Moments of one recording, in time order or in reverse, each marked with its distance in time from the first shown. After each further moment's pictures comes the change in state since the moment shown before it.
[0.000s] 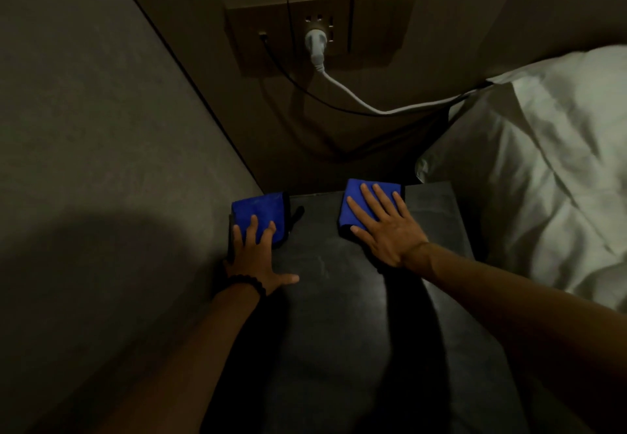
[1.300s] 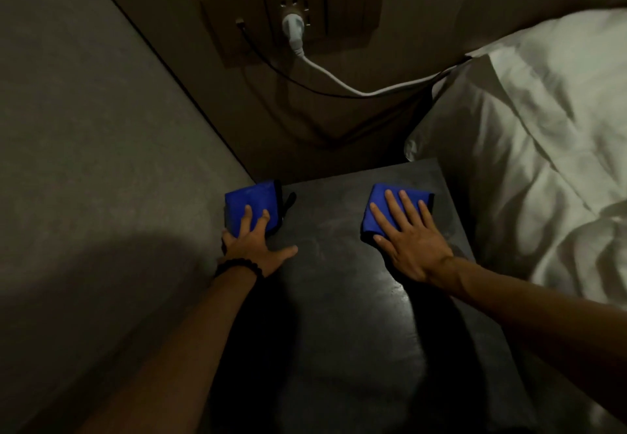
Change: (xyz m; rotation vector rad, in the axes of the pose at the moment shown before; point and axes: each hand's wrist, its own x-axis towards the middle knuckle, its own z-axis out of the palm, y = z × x) left_hand -0.002 -0.004 -0.004 -0.097 -0.061 -0.014; right_hand -0.071 0.012 0.023 0.027 -0.095 0.162
